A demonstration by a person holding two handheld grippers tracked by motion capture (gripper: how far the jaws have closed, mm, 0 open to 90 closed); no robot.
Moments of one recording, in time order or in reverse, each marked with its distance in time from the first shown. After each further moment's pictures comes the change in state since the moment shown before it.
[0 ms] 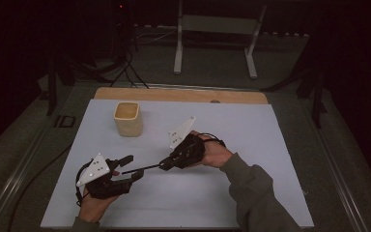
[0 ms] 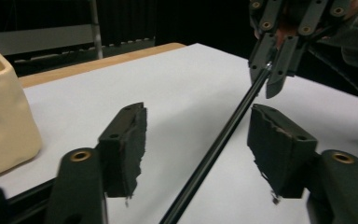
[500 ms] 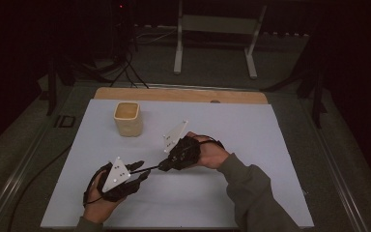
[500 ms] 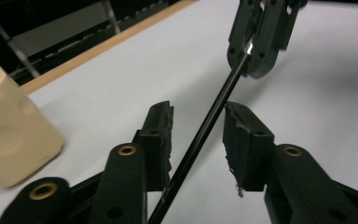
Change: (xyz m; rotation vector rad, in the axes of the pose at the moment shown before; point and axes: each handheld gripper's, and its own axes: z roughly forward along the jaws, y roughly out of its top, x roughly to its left) left arm -0.027 0.008 0.021 0.199 0.101 0.225; right arm 0.000 0.003 0.013 0.087 -0.048 -0.013
